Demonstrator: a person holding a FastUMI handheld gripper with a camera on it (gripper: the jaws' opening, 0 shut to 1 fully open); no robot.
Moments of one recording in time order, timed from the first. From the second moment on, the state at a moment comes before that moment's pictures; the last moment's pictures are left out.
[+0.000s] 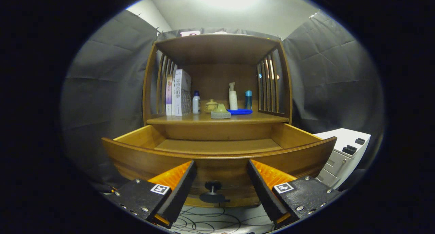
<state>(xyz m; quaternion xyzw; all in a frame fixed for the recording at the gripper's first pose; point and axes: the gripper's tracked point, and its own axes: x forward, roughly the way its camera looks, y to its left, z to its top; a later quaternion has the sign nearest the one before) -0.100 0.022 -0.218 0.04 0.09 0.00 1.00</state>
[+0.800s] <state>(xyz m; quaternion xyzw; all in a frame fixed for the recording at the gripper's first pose) -0.071 0.022 -0.246 0.07 0.14 0.02 0.99</state>
